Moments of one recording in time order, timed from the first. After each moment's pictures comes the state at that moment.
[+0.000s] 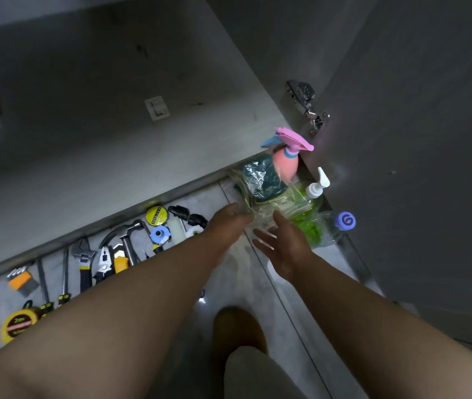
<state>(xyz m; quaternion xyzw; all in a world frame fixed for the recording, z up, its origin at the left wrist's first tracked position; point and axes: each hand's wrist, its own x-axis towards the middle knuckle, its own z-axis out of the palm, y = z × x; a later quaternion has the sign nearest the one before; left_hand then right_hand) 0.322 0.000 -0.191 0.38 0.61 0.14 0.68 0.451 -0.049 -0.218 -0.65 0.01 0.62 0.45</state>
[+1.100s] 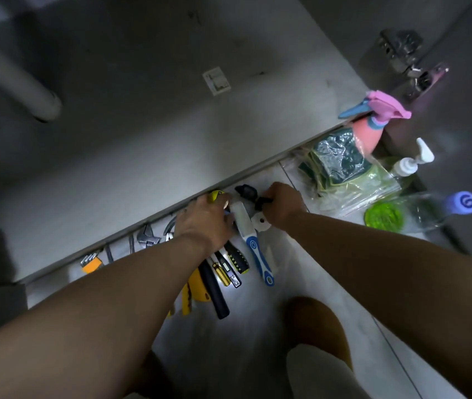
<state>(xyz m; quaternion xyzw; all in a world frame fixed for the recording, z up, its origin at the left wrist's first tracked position) 0.158 0.022 -0.230 0.73 0.61 -0.12 0.28 0.343 0.028 -0.274 -0.78 -0.51 0.36 0.06</state>
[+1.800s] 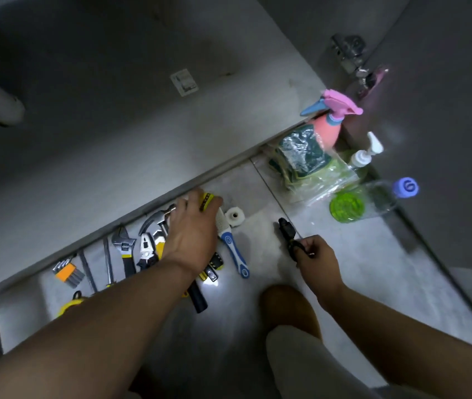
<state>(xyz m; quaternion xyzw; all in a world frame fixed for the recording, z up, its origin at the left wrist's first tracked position) 0.176 -0.018 -0.232 0.82 0.55 0.01 0.17 0.409 -0.136 -0.274 -0.84 -0.25 0.39 0.27</state>
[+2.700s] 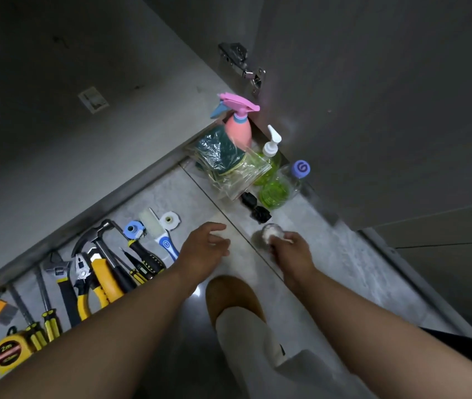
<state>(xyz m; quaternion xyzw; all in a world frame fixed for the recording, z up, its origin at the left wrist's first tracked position) 0.294 -0.079 -0.192 0.51 0.56 0.04 0.65 0.468 -0.171 -0.238 -0.80 0.04 0.46 0.40</state>
